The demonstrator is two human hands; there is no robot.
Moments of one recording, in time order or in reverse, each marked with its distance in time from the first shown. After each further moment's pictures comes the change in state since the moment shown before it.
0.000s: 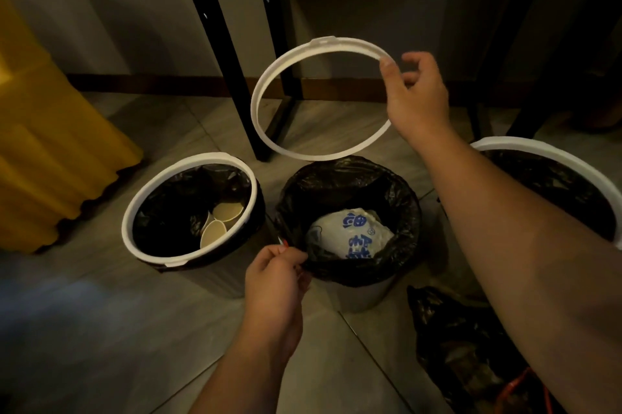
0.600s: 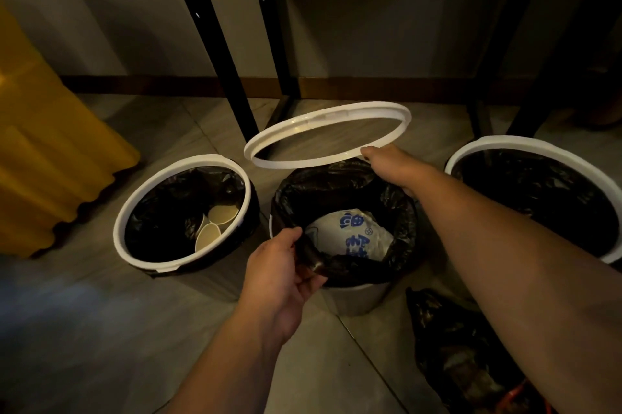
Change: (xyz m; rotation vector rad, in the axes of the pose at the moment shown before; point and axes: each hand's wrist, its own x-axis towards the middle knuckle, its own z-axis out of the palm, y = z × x) left_hand 0.002 0.023 0.024 -0.033 -0.049 -0.212; right_hand -0.014 0.077 0.022 -0.213 -0.549 0.471
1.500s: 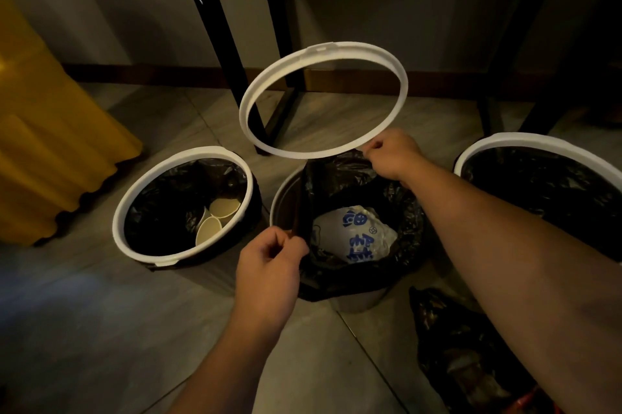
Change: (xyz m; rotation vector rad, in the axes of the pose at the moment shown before) left_hand 0.000 -0.008 -0.021 0.474 0.009 0.495; right_hand 0.022 0.000 0.008 -0.217 0.179 -0.126
